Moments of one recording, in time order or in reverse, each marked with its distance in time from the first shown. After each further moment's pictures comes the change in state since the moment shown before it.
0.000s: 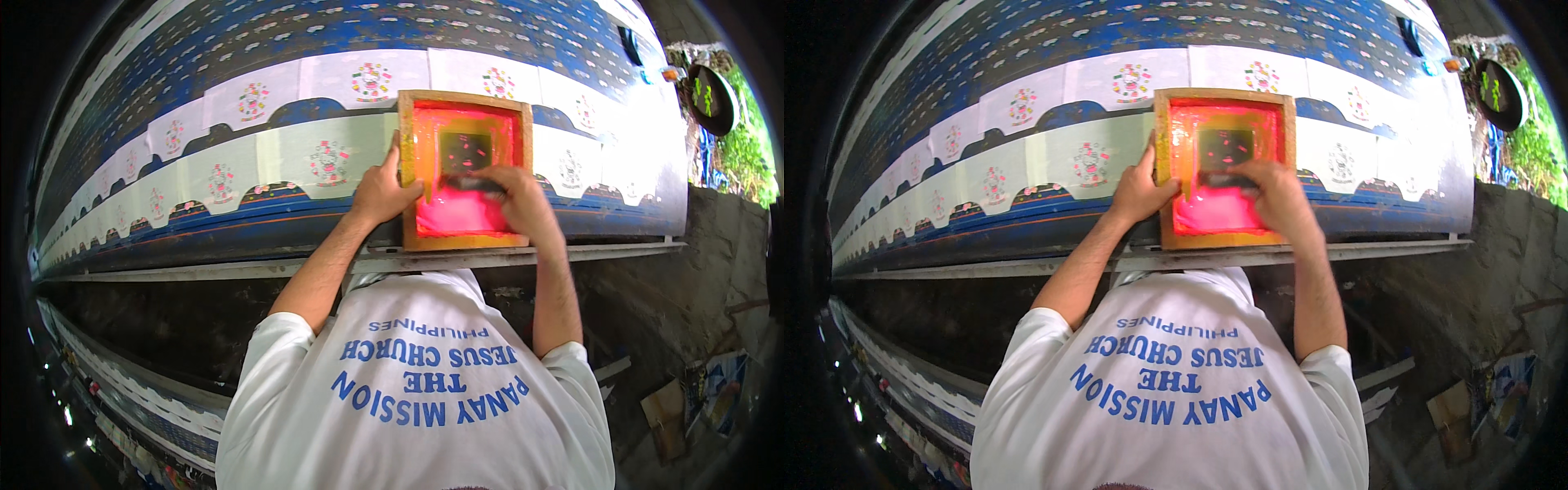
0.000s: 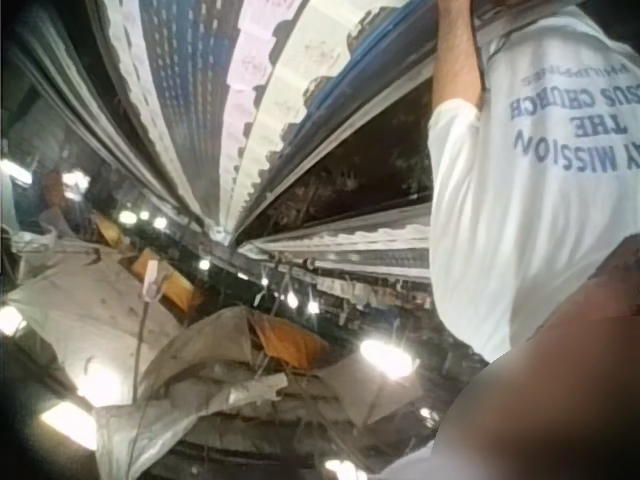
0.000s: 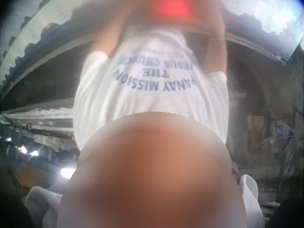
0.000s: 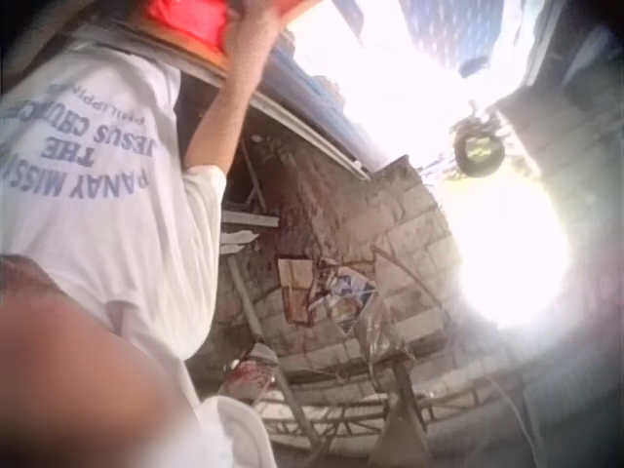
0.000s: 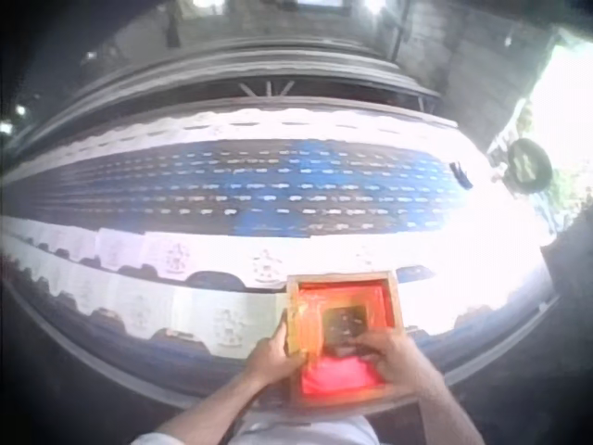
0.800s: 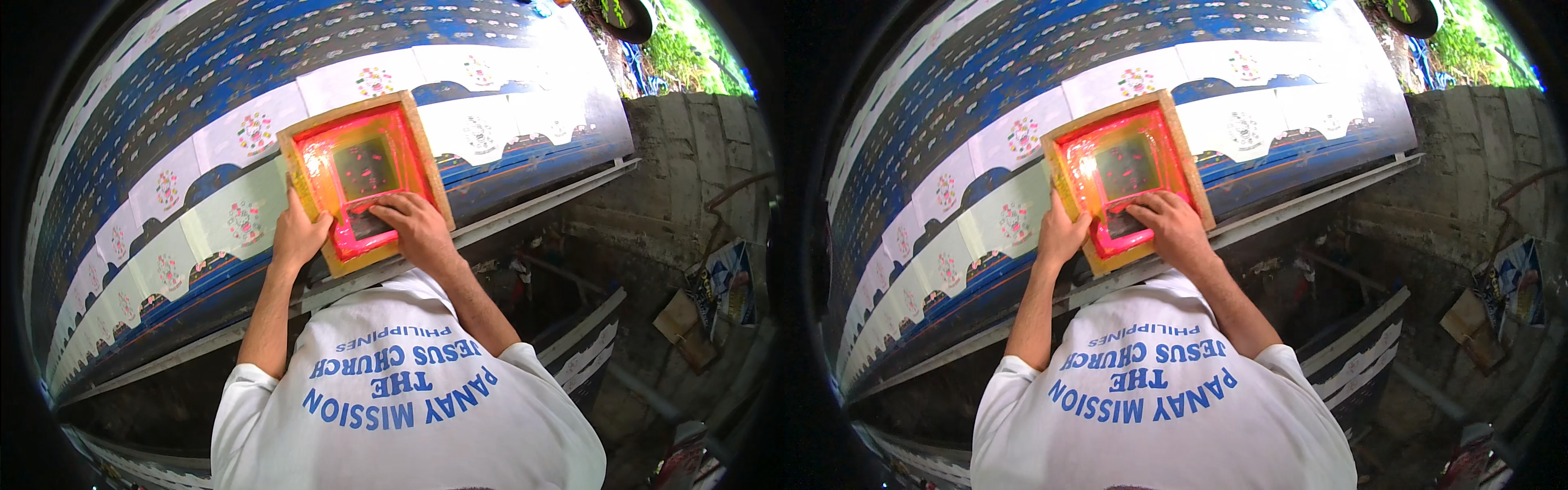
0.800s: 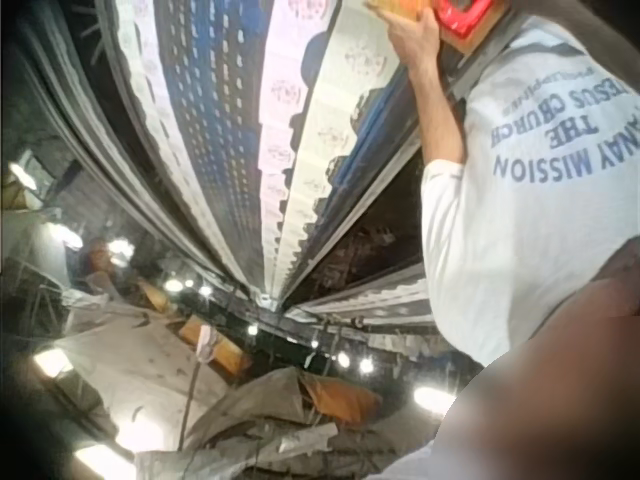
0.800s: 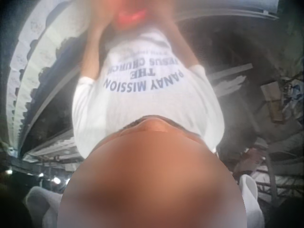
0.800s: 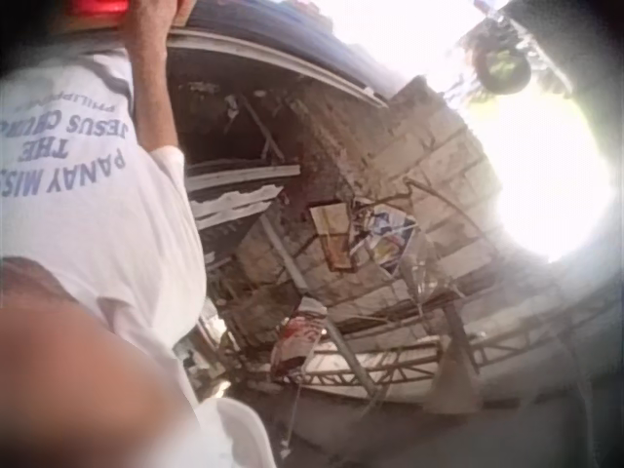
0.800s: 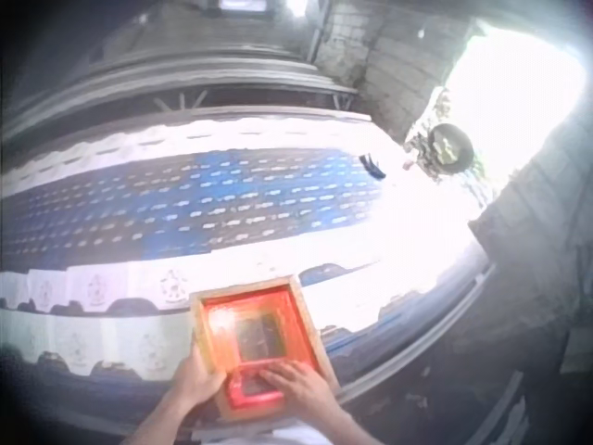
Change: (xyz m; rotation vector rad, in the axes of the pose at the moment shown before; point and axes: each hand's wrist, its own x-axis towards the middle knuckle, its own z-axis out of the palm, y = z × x) left_hand 0.000 0.029 0.002 0.054 -0.051 -0.006; right_hand -0.060 -0.005 0.060 -0.178 0.308 -0.013
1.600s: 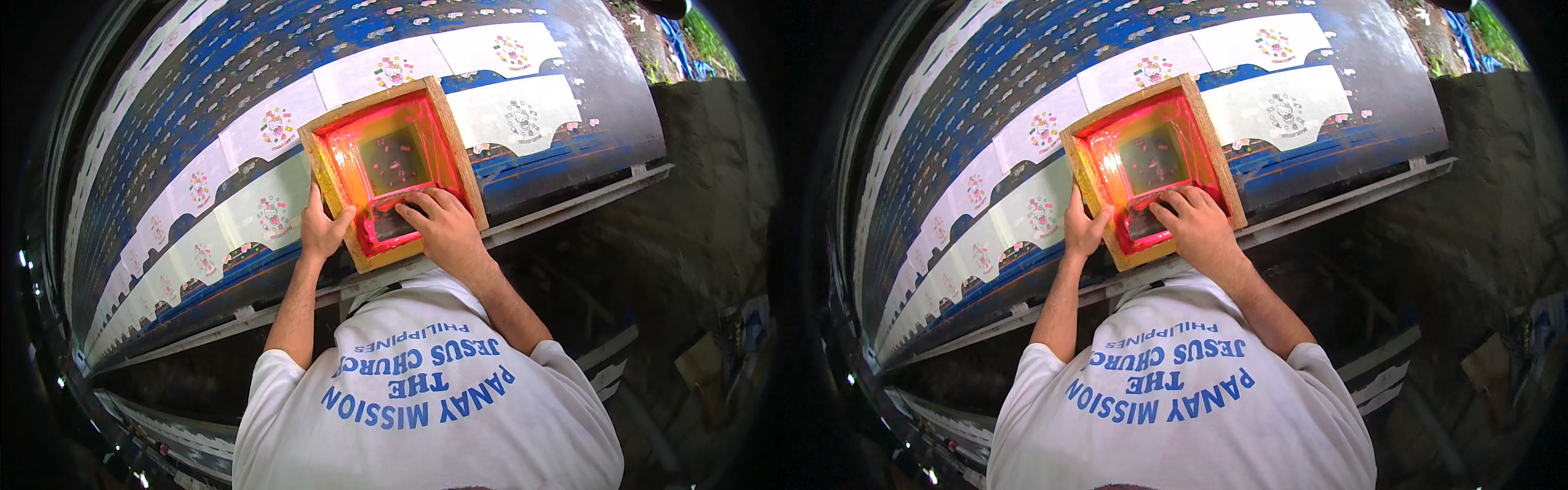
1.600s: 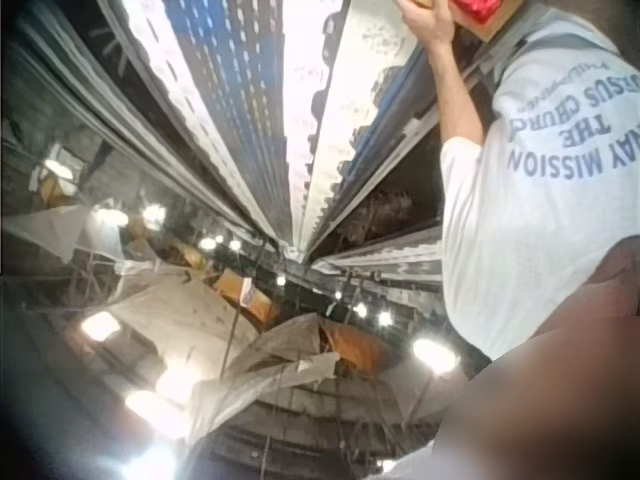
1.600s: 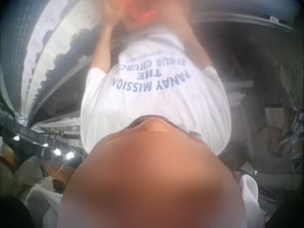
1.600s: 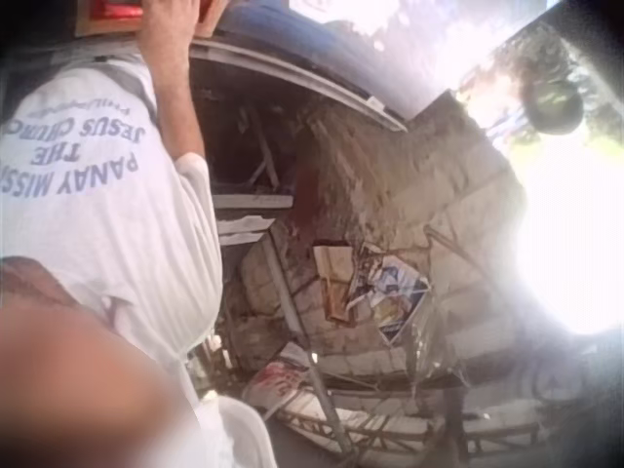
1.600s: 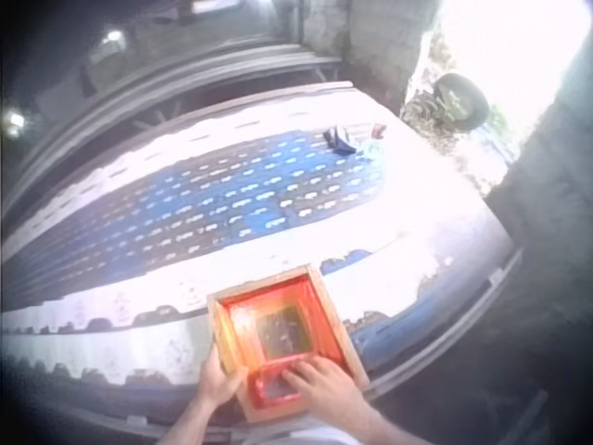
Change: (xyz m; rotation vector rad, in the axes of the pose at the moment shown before) left_hand 0.077 0.148 0.197 -0.235 0.065 0.161; right_hand -0.050 0.224 -0.151 -0.079 -0.001 -0.099
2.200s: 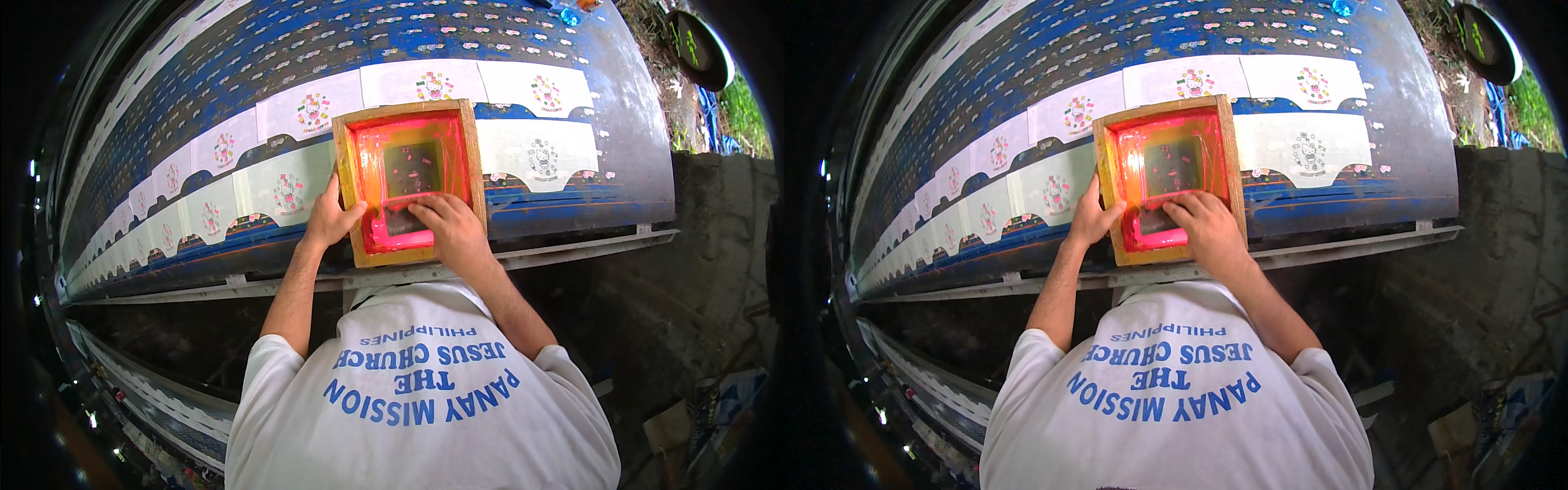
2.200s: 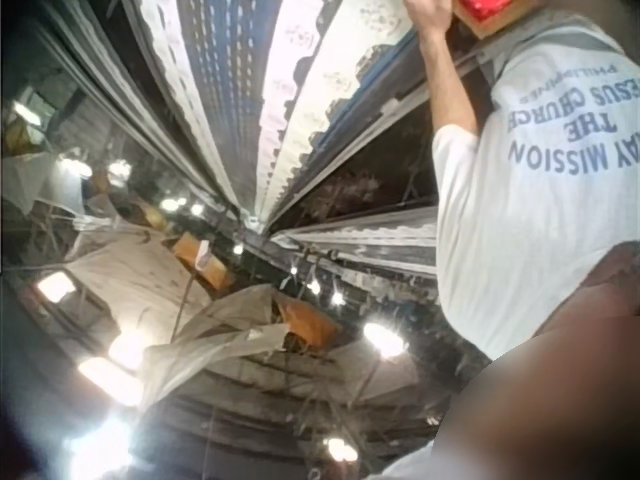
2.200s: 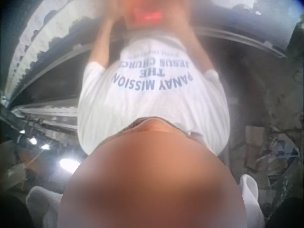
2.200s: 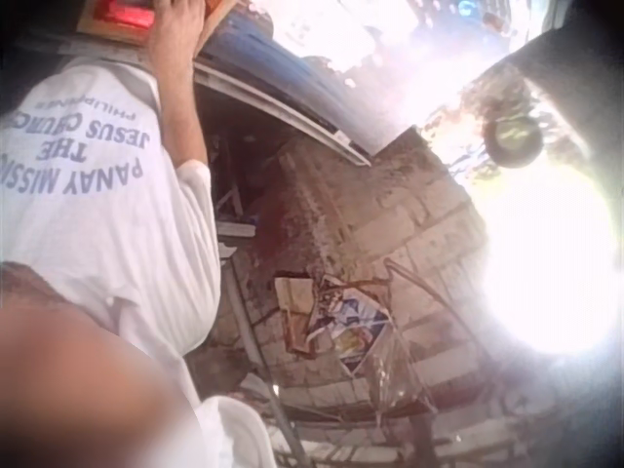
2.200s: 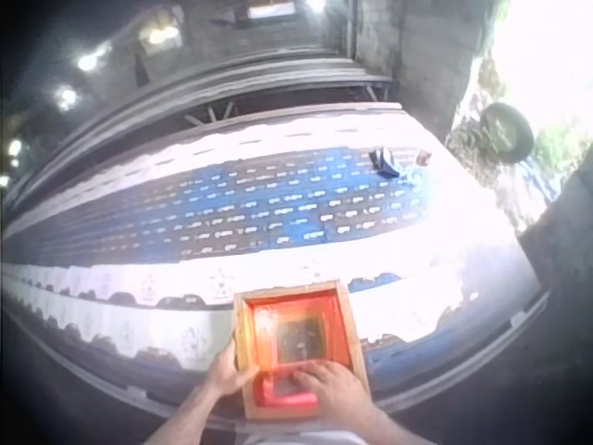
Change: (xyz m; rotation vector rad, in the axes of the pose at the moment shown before) left_hand -0.006 0.010 -0.005 0.097 -0.006 -0.121; right_hand 0.013 0.029 -0.002 0.107 -0.013 -0.151
